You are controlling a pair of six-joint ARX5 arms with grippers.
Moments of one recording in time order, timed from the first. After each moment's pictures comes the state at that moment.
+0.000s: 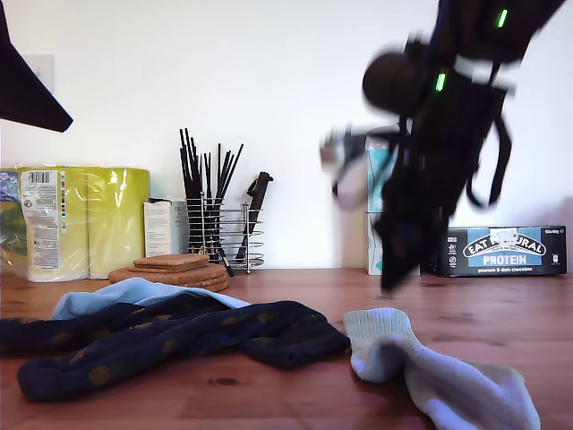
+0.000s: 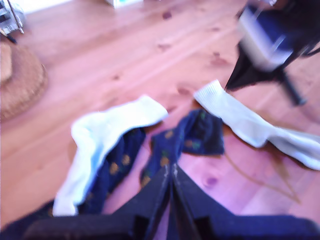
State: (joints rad) left arm -0.24 0.85 0.64 -0.38 0.49 0.19; right arm 0.52 1.67 1.06 -0.43 -0.01 -0.67
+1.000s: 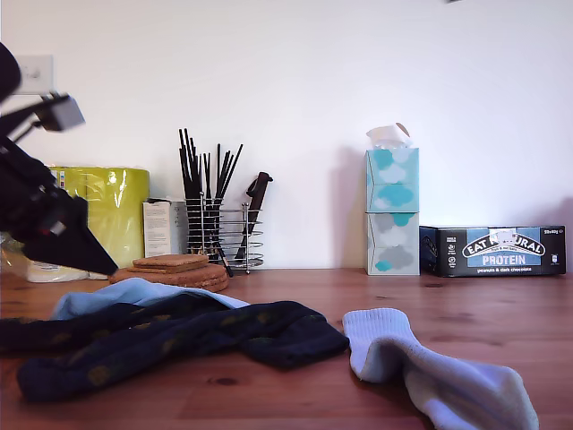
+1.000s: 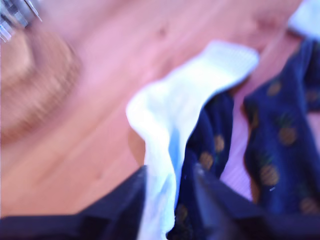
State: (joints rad) left arm -0.17 1.52 0.70 0.06 0.39 0.55; right arm 0.85 0.56 0.63 -0.43 0.05 -0.06
